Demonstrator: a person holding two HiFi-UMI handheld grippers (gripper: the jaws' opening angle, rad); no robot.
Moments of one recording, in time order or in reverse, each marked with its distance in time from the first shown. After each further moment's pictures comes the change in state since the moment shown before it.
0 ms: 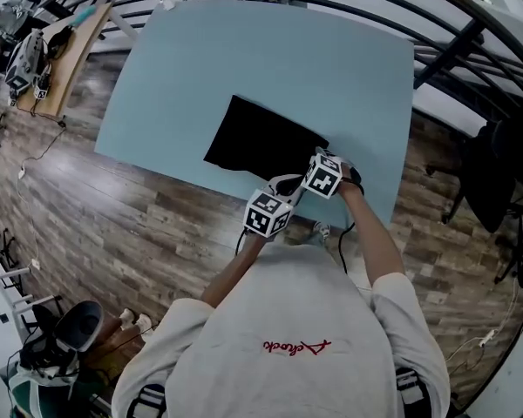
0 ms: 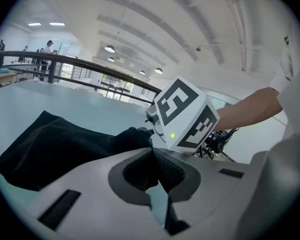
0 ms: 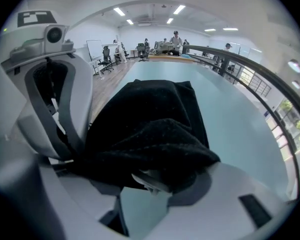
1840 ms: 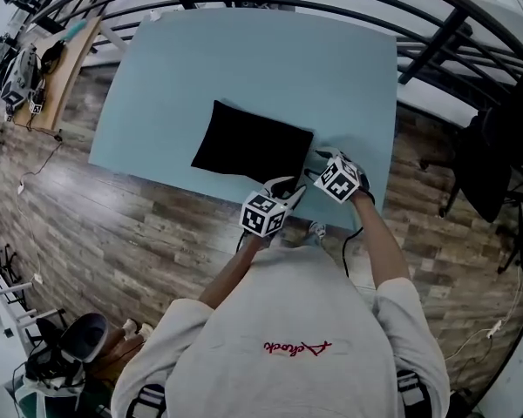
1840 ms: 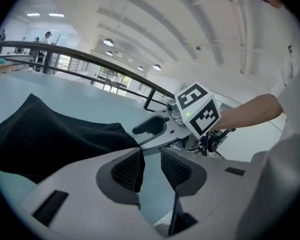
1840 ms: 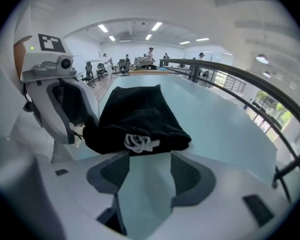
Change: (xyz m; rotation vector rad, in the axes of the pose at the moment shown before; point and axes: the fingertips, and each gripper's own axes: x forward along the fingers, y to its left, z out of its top) left arm 0.017 -0.020 -0.015 -0.030 0.041 -0.051; right arm -0.047 -0.027 -0.048 0.170 -0.154 -0.151
